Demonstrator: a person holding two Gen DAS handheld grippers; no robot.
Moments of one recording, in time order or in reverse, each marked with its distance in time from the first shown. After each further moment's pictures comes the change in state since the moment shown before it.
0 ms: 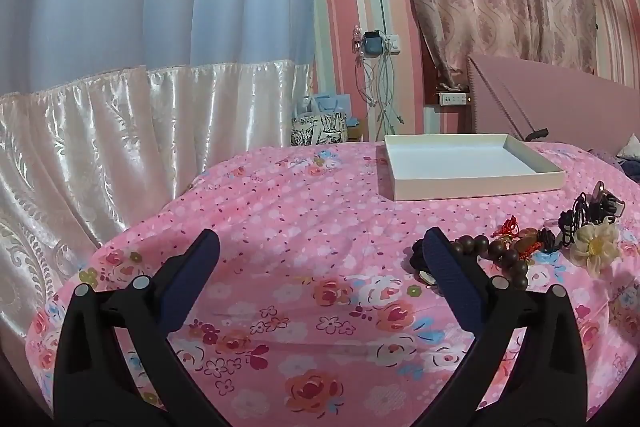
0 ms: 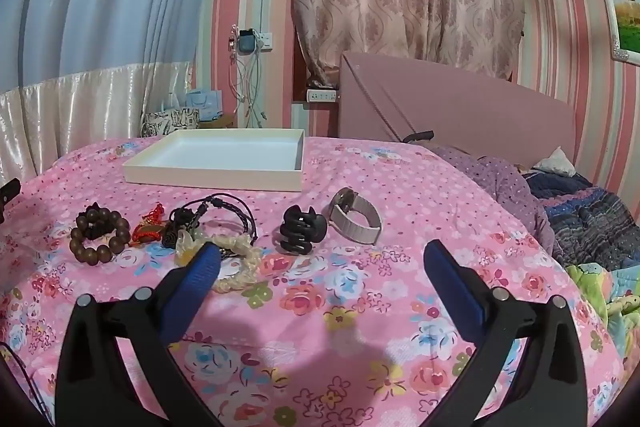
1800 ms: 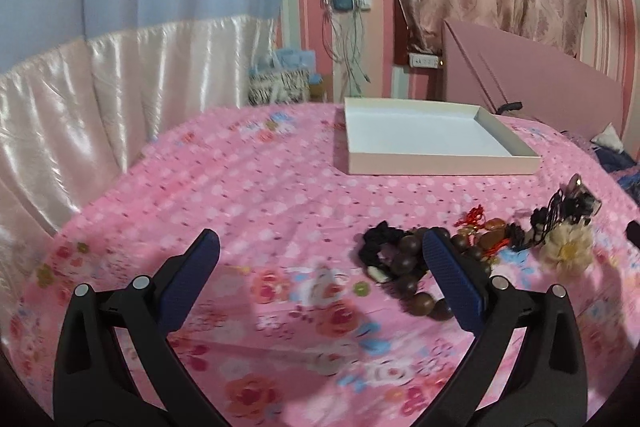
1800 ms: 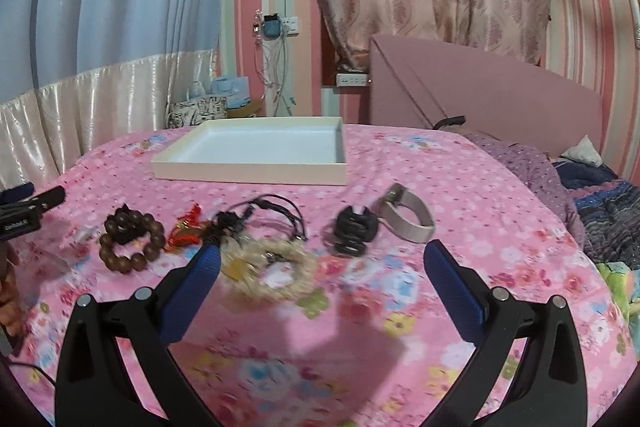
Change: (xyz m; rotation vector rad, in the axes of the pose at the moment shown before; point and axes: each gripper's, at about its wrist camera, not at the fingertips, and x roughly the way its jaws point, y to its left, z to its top) left arm 0.034 -0.026 0.021 -0.018 0.199 -0.140; right arm 0.016 0.035 0.013 0.011 0.074 0.108
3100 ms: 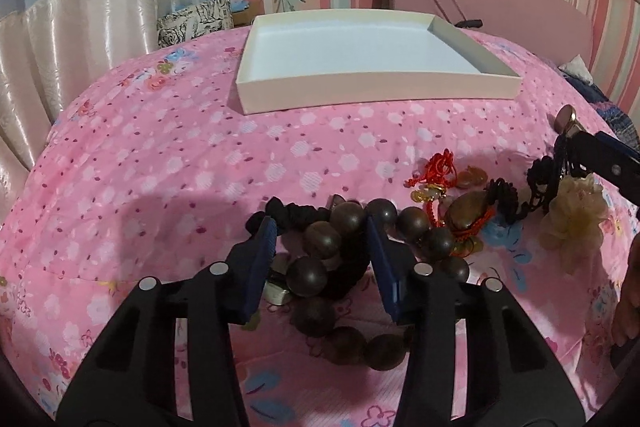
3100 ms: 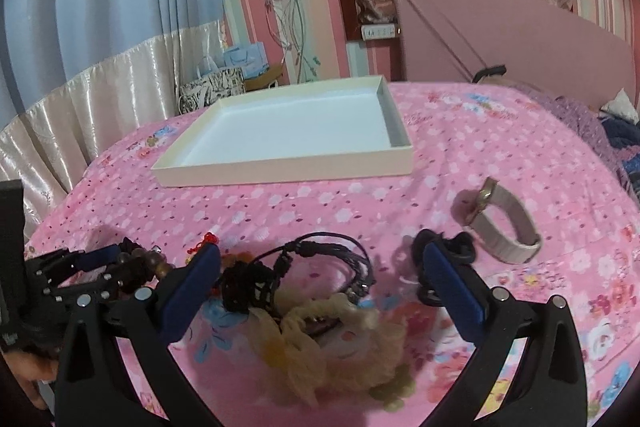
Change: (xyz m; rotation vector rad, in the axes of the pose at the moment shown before) left arm 0.102 -0.076 -0.002 0.139 0.278 -0.155; right arm 0.105 0.021 0.029 0.104 0.193 0.122
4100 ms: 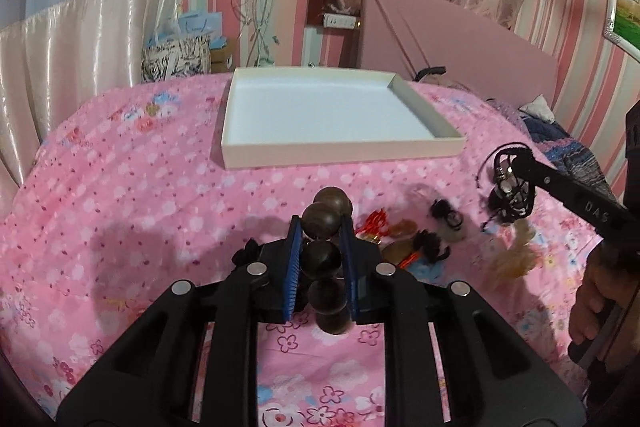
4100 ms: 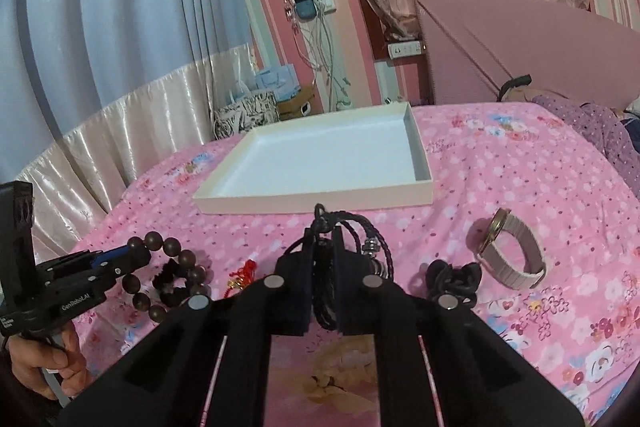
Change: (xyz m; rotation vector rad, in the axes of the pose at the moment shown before) left arm -0.063 0.001 0.022 -0.047 -0.148 -0.159; right arm -0.038 -0.007 0.023 0.011 -0.079 0.141
